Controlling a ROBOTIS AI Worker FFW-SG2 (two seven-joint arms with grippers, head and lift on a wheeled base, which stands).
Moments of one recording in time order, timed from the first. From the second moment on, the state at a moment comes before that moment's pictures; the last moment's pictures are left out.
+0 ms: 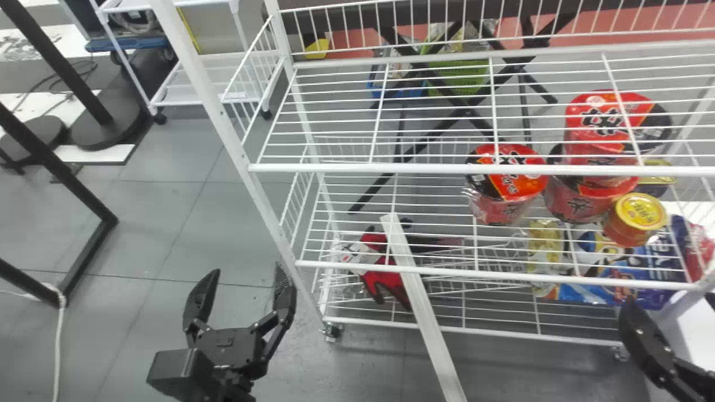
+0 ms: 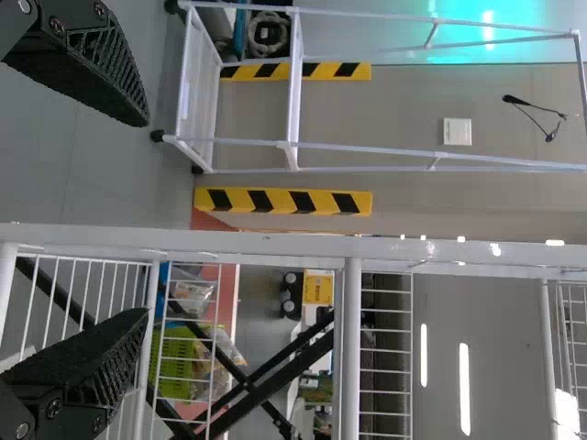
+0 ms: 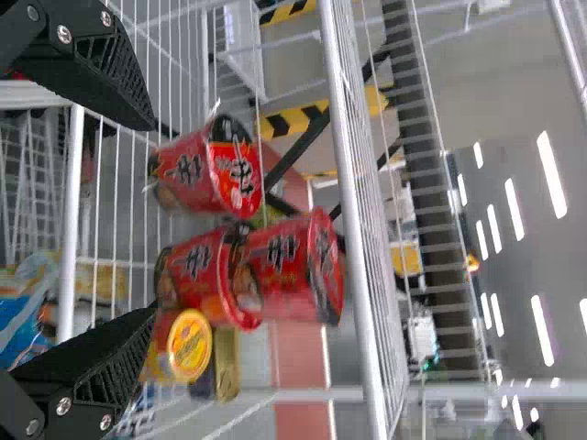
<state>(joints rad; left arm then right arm) 0.61 0.08 0.04 -1.68 0.12 -0.49 0.10 0.85 -0.08 -0.15 -2.21 -0.28 0.06 0.25</state>
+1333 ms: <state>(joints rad) 0.58 0.09 0.02 -1.64 0.12 -0.50 0.09 0.21 -0.12 -1.22 -2.06 -0.40 1.55 0.71</state>
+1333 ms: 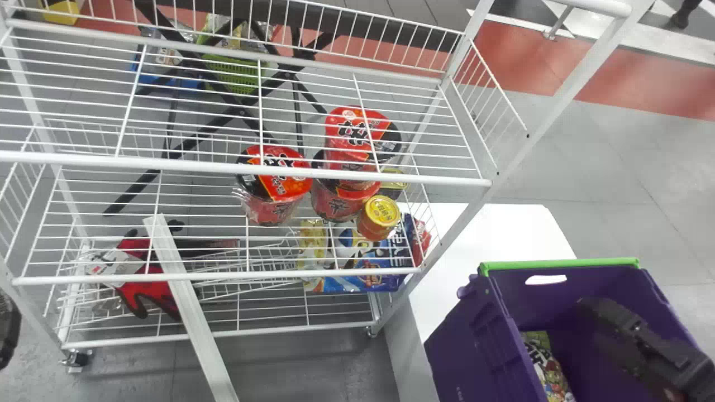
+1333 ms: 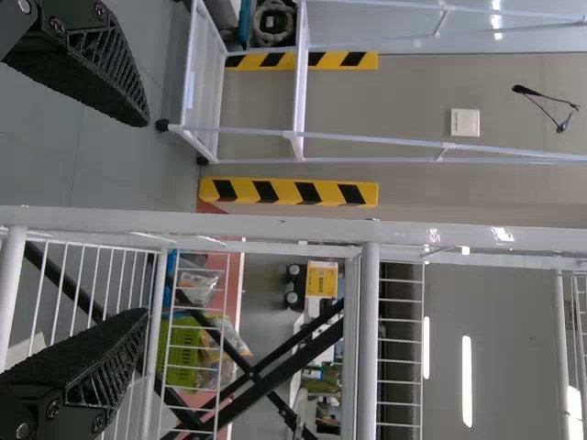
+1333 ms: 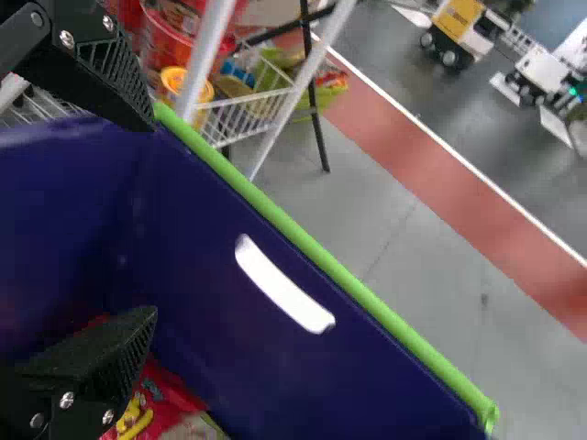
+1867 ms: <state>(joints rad) 0.59 0.10 0.01 -1.63 0.12 -0.51 0.09 0.18 -0.32 -1.09 -1.75 -0.15 1.55 0.76</state>
